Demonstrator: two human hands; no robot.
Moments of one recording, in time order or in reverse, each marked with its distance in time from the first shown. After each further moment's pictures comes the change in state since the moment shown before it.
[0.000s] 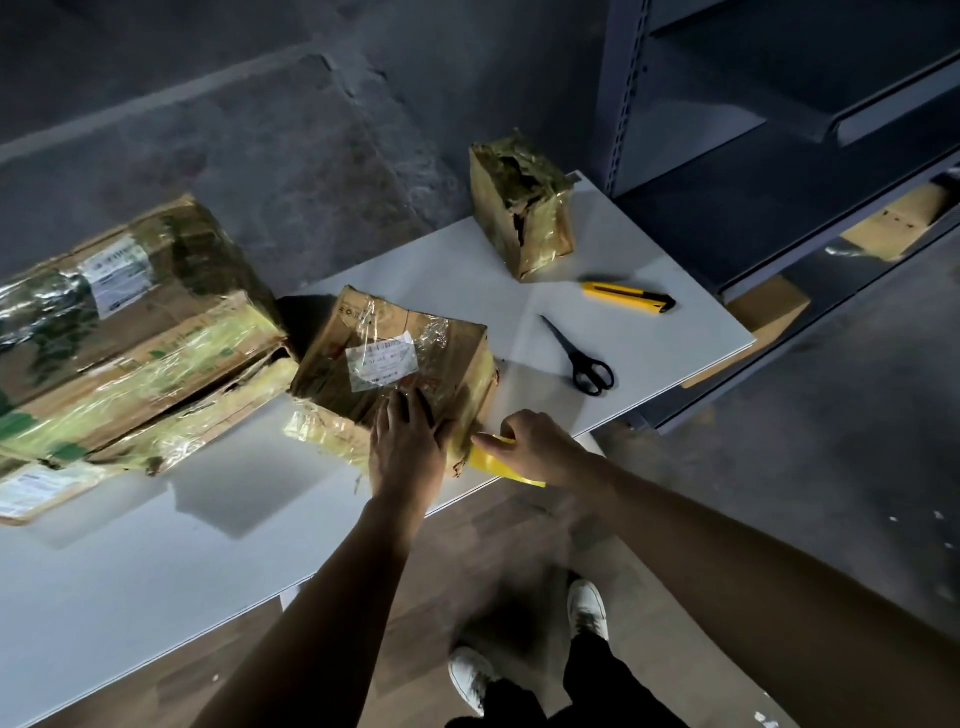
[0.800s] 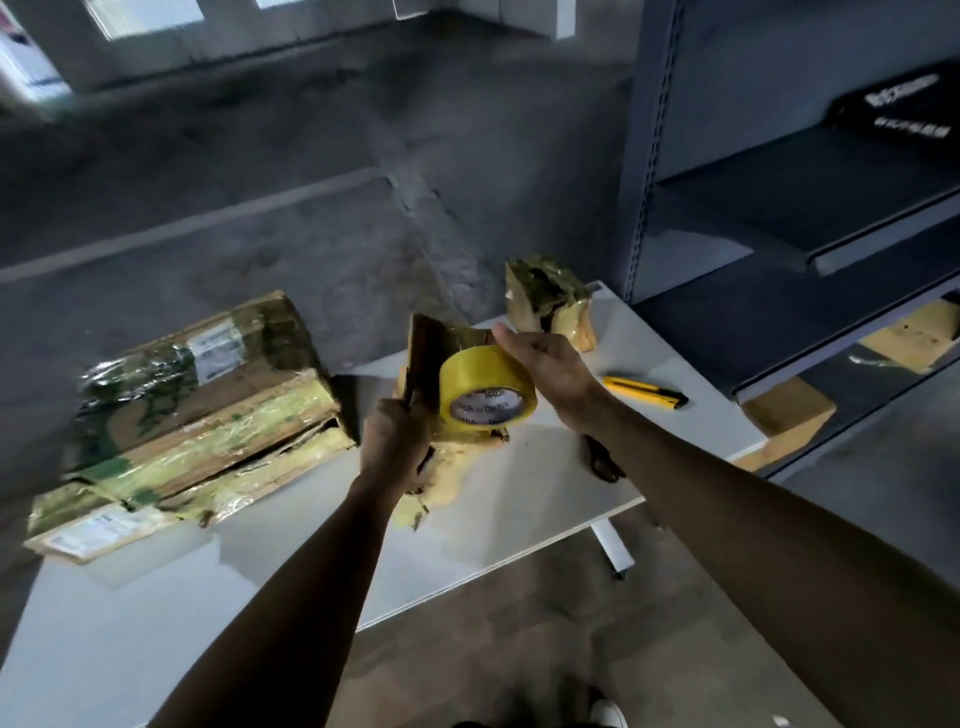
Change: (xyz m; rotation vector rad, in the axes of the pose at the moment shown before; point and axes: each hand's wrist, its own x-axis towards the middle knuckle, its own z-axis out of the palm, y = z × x) left_hand 0.040 0.018 -0.124 -0.530 0.173 -0.298; right_hand 0.003 -0.104 -0.138 0.796 0.113 -0.390
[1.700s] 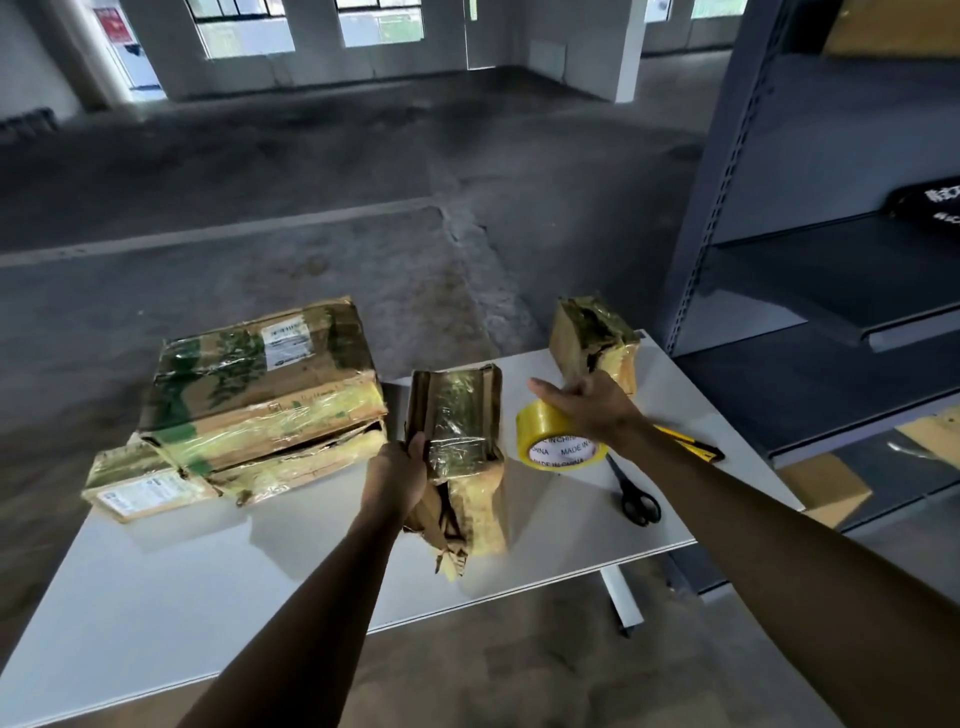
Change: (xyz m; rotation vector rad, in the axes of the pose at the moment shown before) left_hand -0.020 -0.050 -0.036 0.012 0.012 -0.153; right_hand -0.007 -0.016 0.012 -0.602 0.036 0.082
